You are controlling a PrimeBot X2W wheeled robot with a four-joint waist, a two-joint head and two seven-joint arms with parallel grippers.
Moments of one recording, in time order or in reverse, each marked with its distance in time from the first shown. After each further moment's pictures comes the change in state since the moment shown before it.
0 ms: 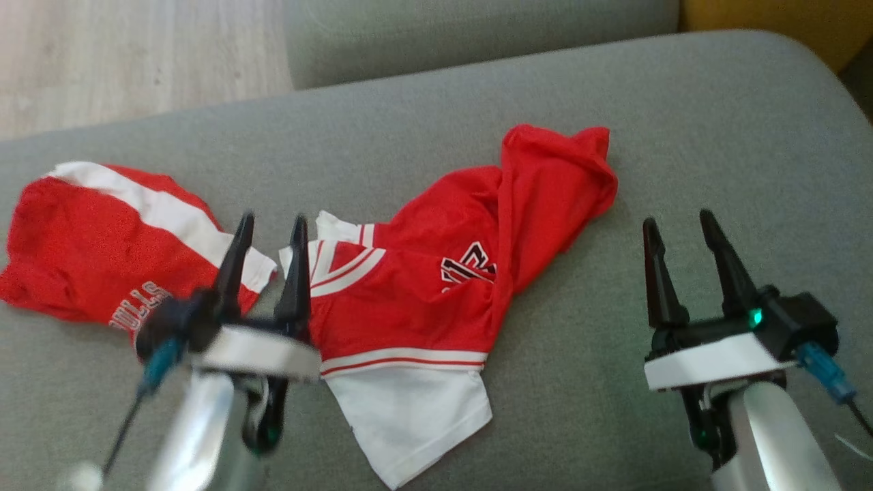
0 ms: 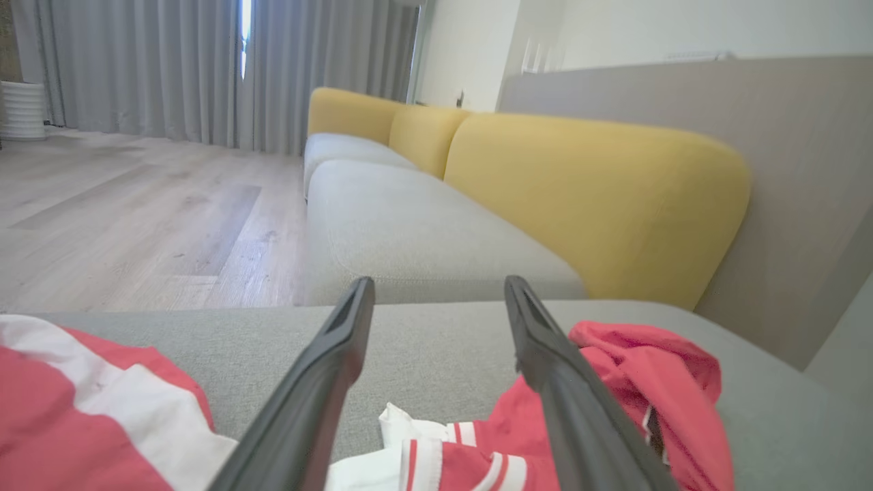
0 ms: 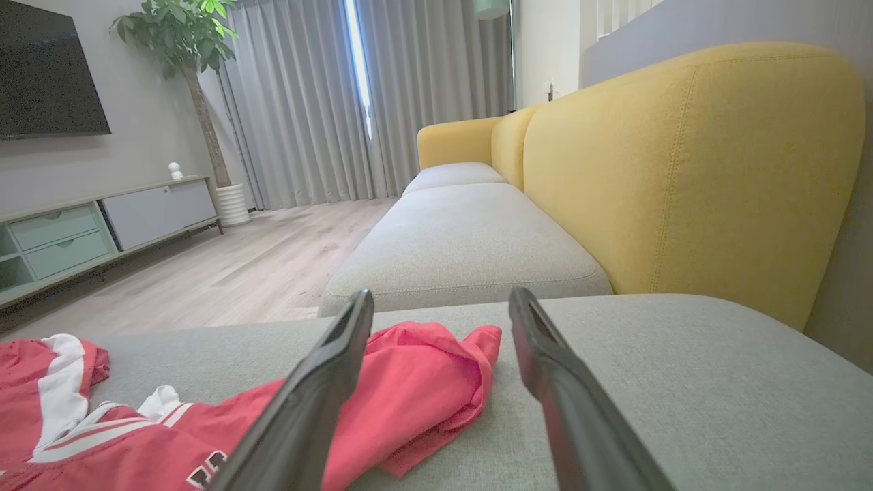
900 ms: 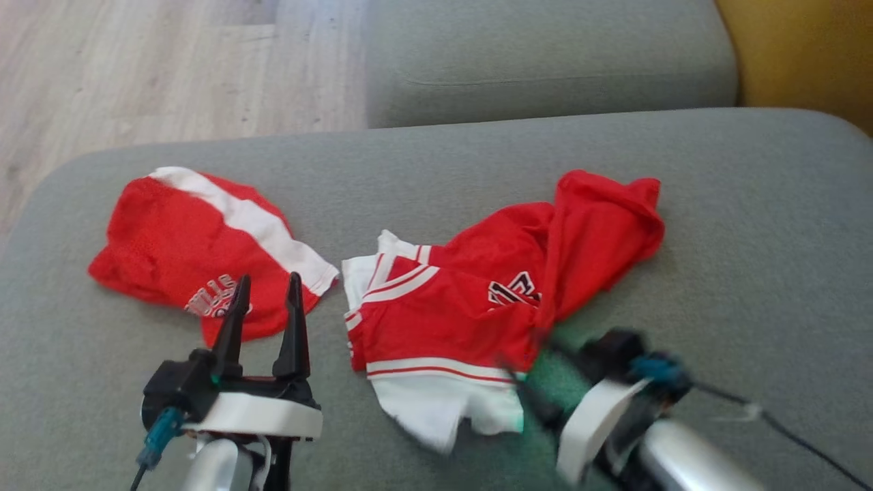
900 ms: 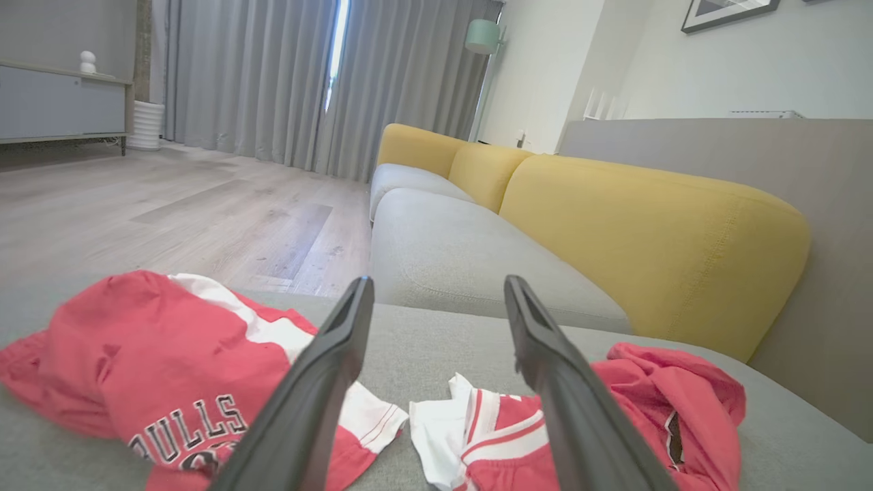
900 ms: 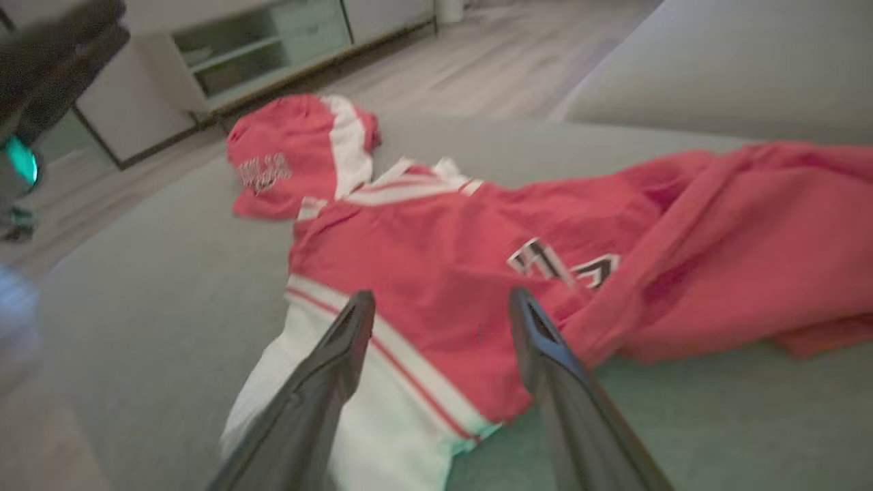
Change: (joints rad) left arm 0.142 -0.021 0.015 -0.042 -0.030 0.009 -0.021; right arm -0.112 -0.190 0.703 0.223 0.358 0.000 0.284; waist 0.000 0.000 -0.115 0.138
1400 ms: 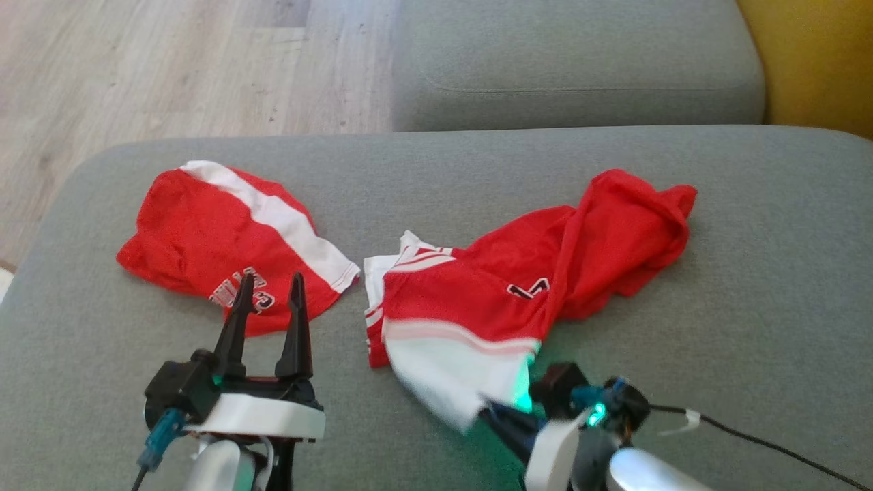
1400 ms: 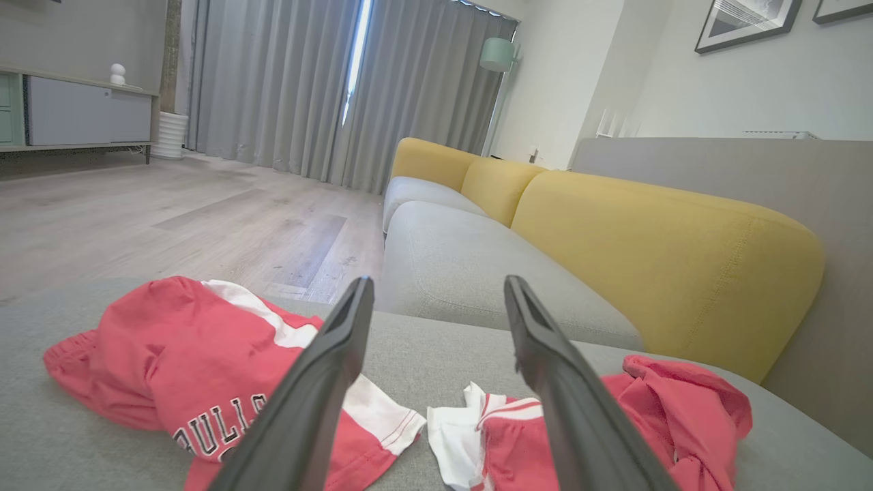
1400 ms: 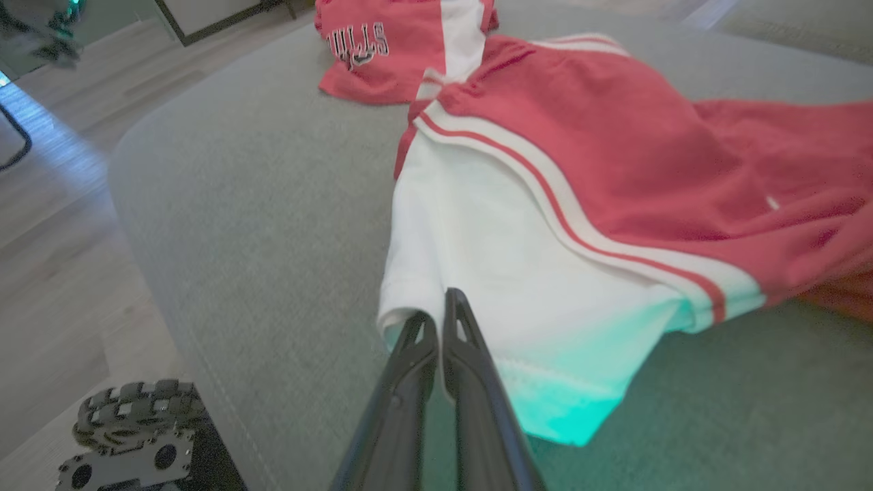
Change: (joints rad) left arm 0.003 0.000 -0.008 -0.014 -0.009 0.001 0.000; right arm -0.035 0.026 0.096 0.031 -0.029 0.000 0.036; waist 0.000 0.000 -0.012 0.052
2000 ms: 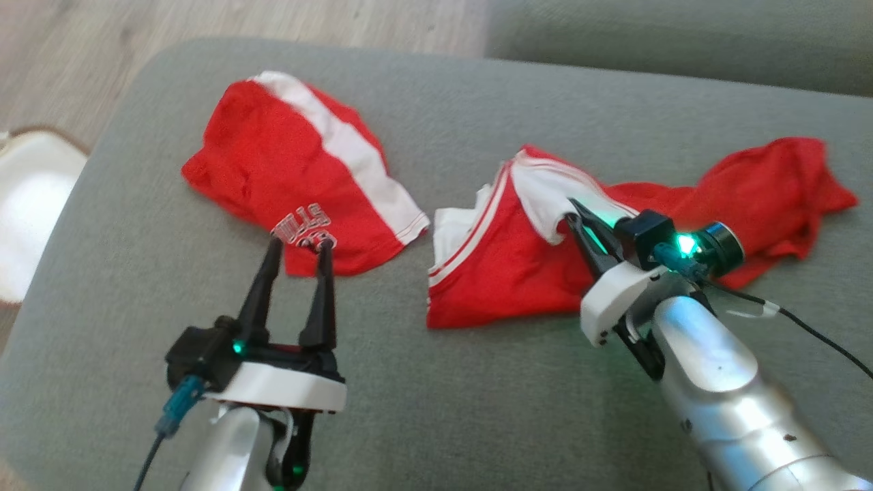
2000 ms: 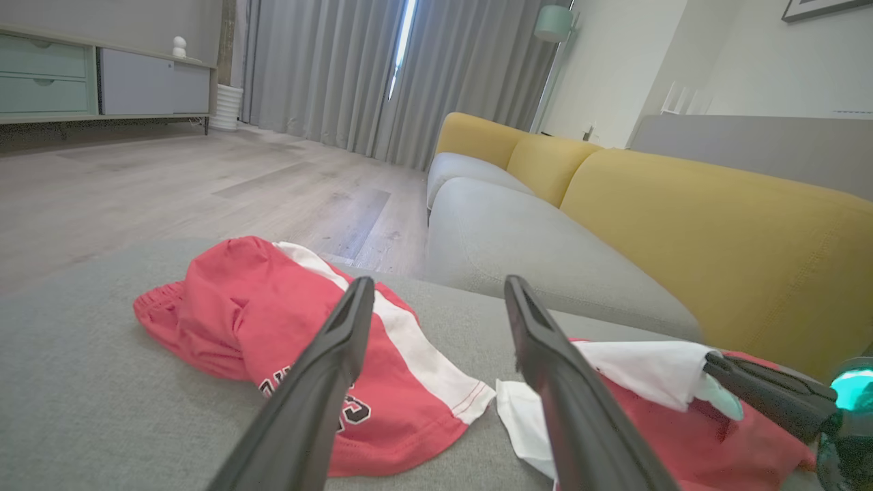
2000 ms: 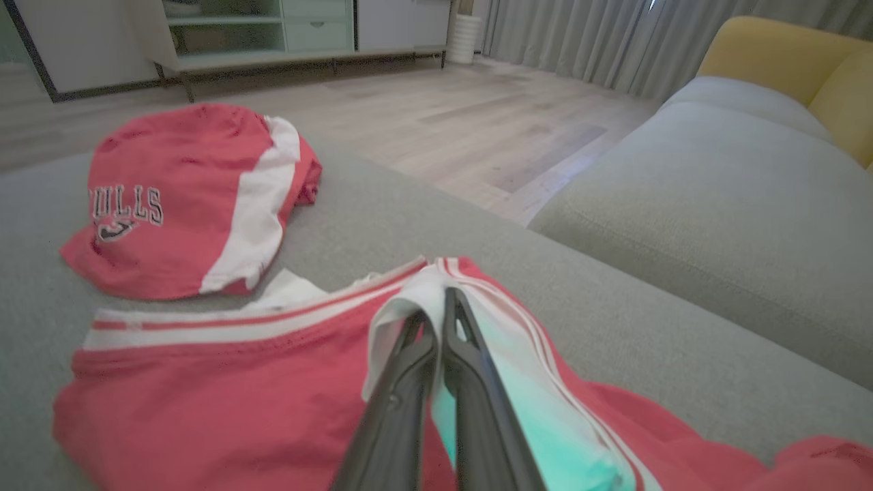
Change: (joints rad) left arm -0.086 0.000 -0.082 0.006 -0.024 0.001 0.000; right arm -0.325 0.118 -0.454 0.443 -0.421 0.000 -0.313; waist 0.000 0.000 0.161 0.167
